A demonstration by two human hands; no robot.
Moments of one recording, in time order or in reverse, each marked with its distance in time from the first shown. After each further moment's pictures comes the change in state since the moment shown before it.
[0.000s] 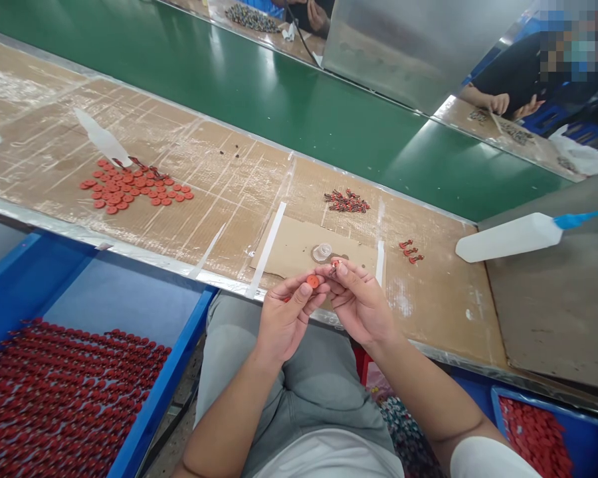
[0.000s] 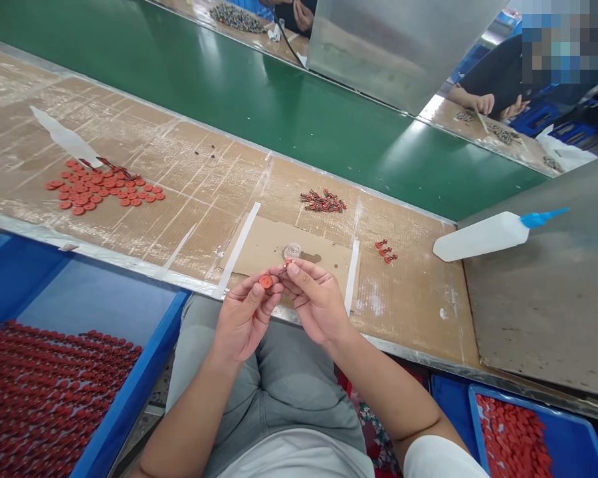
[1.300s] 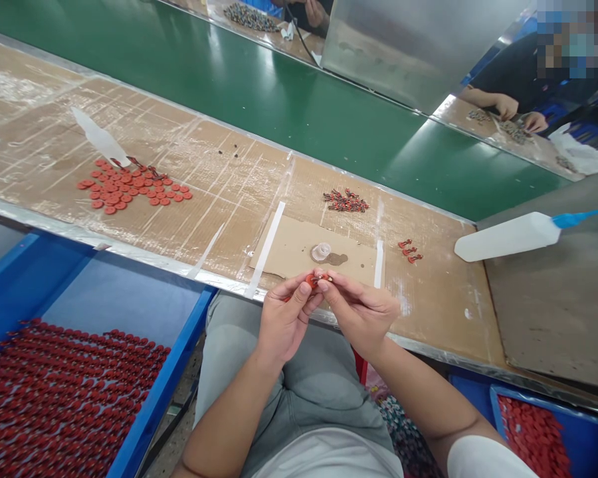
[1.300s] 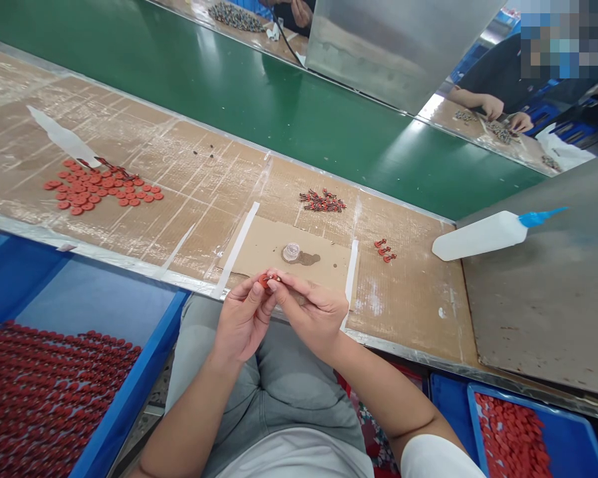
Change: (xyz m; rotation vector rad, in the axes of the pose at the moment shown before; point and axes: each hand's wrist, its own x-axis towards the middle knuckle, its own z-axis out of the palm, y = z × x) left_hand 0.000 -0.005 0.000 -0.011 0.077 0.022; right_hand -0.012 0.020 0.001 -0.711 0.205 -0.737
